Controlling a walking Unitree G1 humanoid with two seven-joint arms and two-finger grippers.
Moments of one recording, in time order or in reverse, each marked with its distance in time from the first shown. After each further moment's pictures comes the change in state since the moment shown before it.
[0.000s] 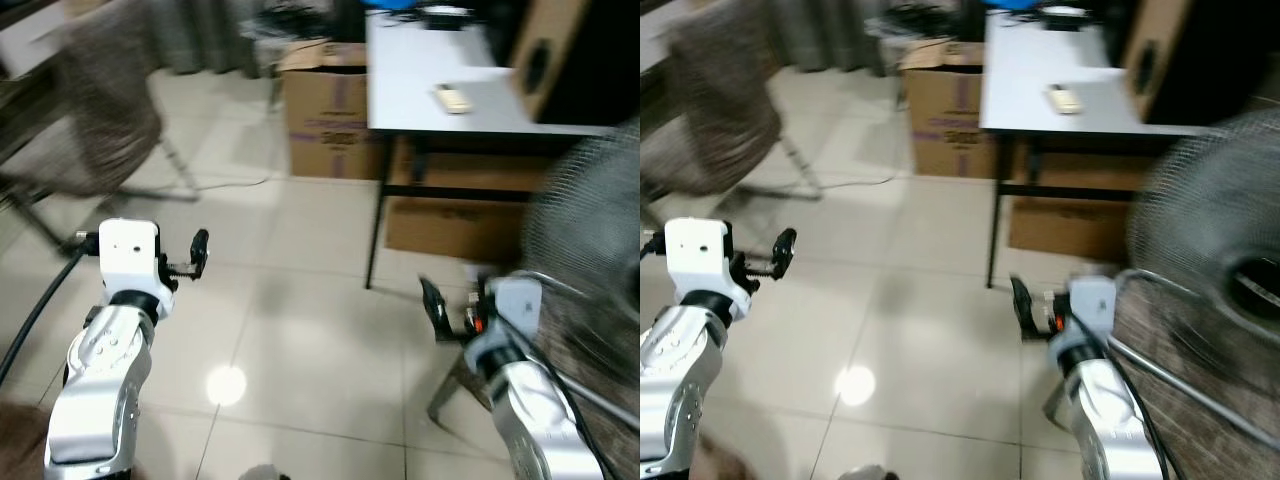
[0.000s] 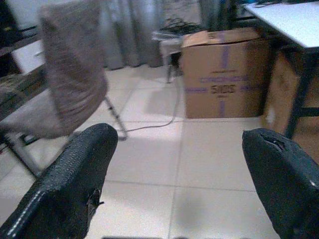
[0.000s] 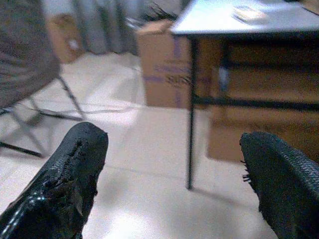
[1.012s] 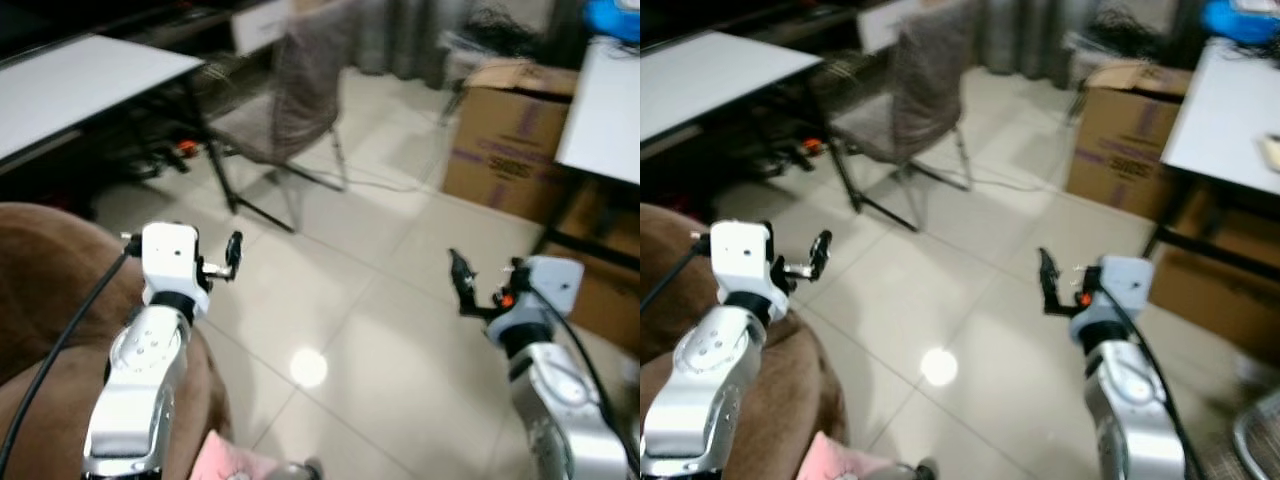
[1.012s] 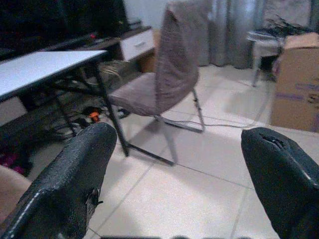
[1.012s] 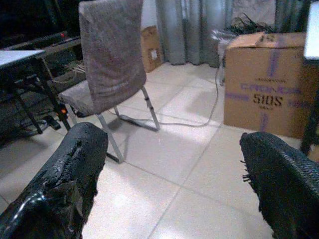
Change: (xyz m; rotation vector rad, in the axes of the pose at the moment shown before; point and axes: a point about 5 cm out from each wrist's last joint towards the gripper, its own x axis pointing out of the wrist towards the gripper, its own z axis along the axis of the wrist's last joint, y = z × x) left arm 0.006 -0.033 -0.002 -0.015 -0.043 -0.061; right arm 0.004 -0.024 0.025 0.036 -0.055 -0.128
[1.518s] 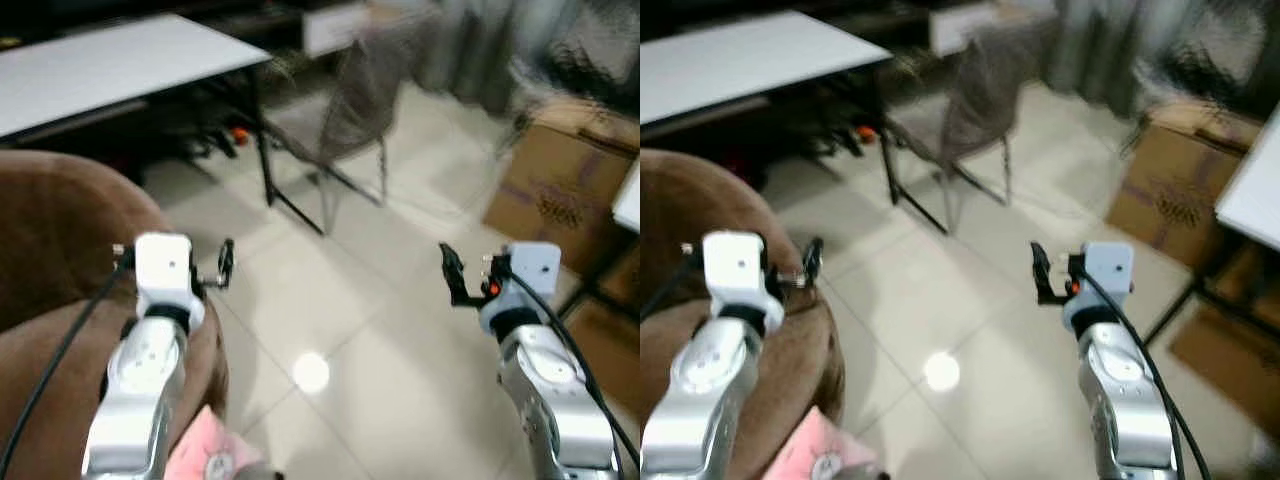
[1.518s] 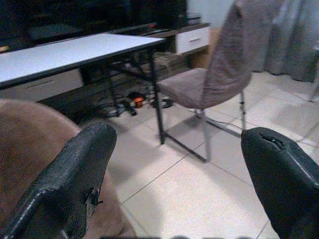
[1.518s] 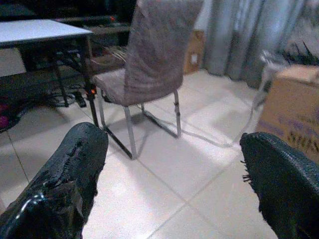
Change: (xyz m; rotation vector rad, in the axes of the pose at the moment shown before) left arm -0.009 0.004 -0.009 0.002 0.024 0.053; right arm 0.016 0.006 -0.001 -0.098 0.023 0.015
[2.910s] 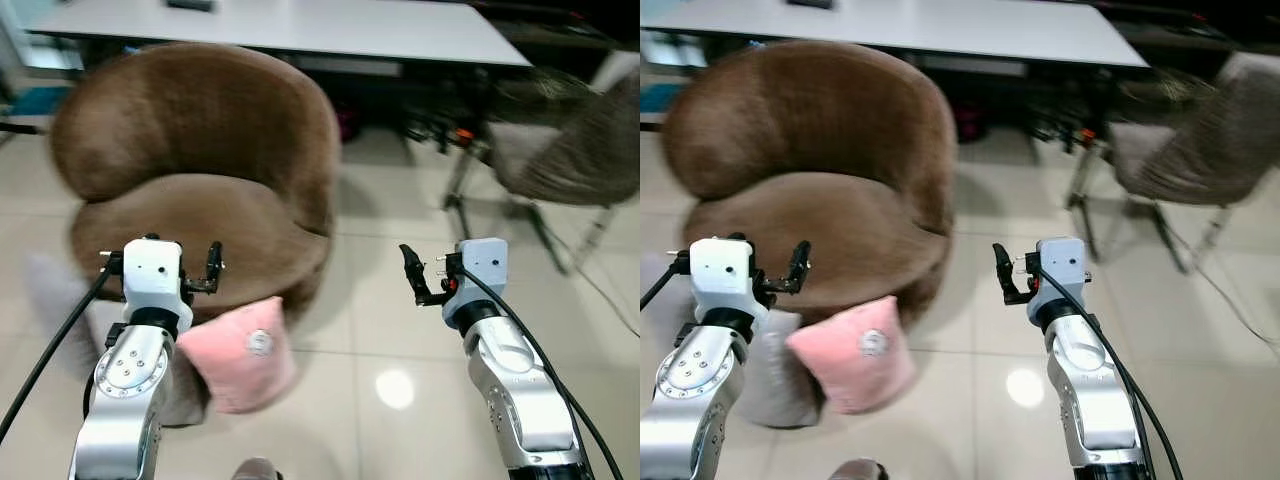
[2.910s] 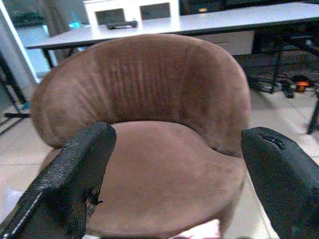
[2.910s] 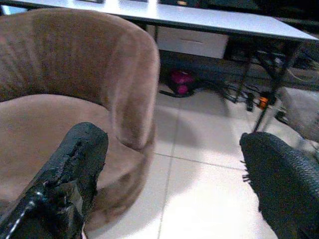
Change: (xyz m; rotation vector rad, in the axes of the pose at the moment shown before) left arm -0.004 0.007 0.001 0.047 -0.014 0.010; right arm 0.013 0.030 -0.009 -0.050 0.019 0.109
